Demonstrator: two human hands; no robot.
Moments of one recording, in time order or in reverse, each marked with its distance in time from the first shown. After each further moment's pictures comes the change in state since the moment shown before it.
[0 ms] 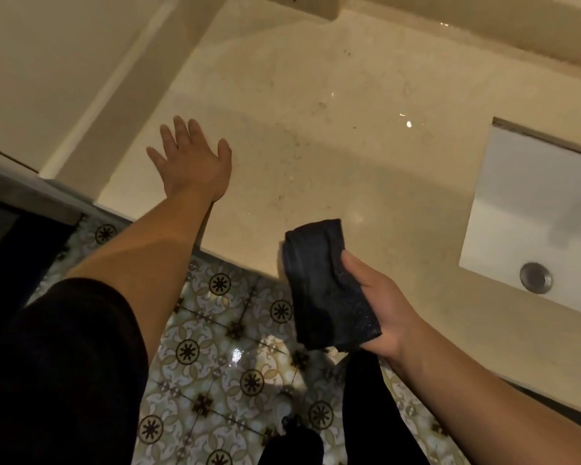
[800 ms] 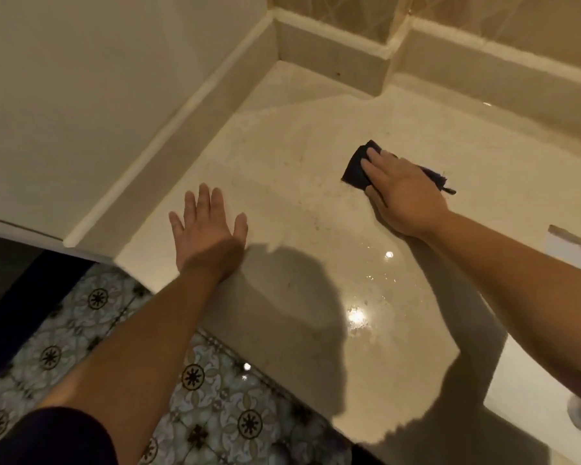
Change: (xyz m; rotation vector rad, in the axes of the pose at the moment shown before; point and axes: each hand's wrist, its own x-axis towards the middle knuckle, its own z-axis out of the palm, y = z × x) left_hand 0.003 -0.001 0.009 0.009 0.065 -0.045; right_hand 0.168 -0.262 0.021 -2.405 0.150 -1.011
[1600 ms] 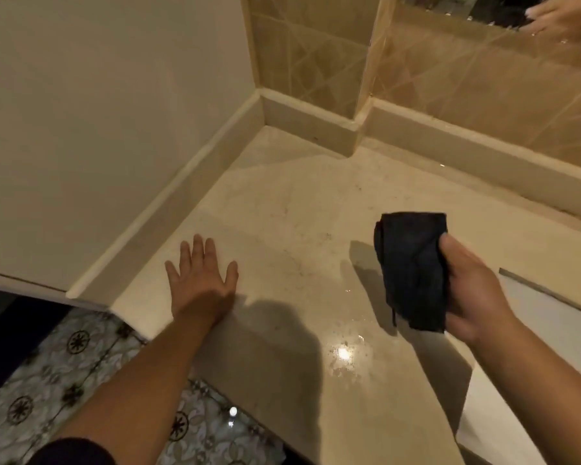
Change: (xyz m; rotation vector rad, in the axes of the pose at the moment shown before) left_hand 0.002 0.000 -0.001 -0.013 -0.049 -0.007; right_hand -0.094 -0.046 -0.105 1.759 0.300 0.967
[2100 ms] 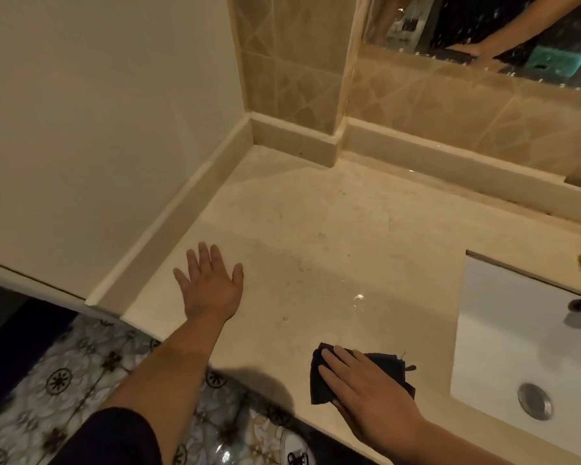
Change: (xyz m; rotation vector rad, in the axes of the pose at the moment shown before) left_hand -0.002 -0.002 -0.001 -0.021 -0.044 0.041; right_hand -0.092 0.177 -0.004 -1.855 -0.516 -0.881
